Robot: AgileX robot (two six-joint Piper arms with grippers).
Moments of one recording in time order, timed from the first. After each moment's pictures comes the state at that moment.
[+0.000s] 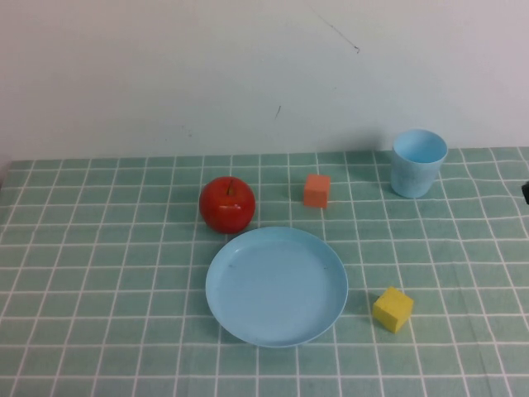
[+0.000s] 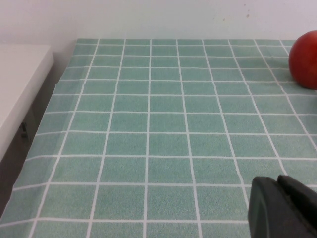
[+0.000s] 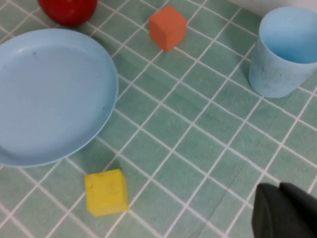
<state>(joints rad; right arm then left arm) -0.06 1.30 -0.92 0.78 0.75 -1.17 0.00 -0.02 0.02 -0.07 0.38 -0.05</state>
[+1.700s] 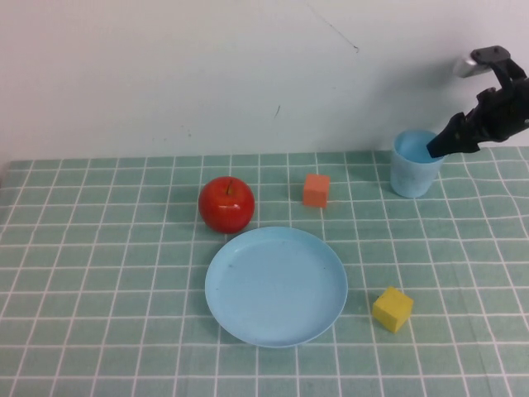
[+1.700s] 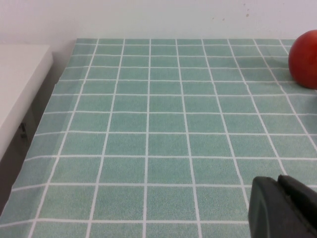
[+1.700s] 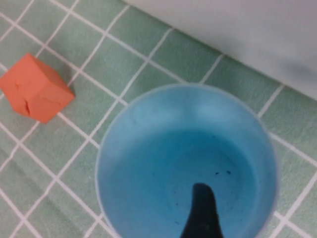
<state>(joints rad) -0.06 2.44 -2.17 0.68 1.10 -0.92 0.00 -0.02 0.02 -0.07 0.38 -0.05</state>
